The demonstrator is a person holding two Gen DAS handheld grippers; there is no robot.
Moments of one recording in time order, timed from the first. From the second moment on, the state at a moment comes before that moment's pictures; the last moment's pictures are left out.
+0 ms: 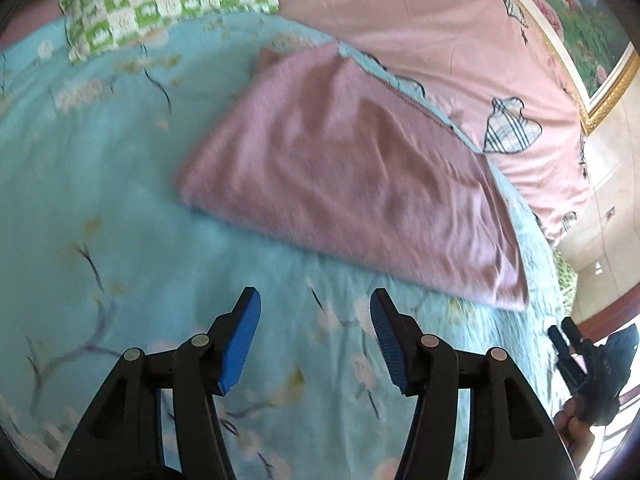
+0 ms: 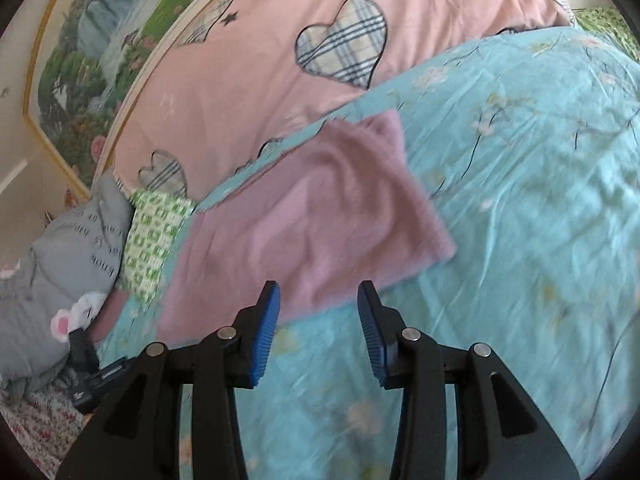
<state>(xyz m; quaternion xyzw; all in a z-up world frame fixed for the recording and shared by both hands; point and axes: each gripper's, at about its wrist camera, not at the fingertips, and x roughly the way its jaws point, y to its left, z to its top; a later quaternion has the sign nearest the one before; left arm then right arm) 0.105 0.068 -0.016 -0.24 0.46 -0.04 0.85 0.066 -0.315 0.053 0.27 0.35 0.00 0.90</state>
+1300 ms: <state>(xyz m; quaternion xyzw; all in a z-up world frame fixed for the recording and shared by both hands) 0.220 -0.009 0.059 -0.18 0.43 -0.04 0.88 0.205 -0.306 0.092 0.28 0.48 0.08 0.83</state>
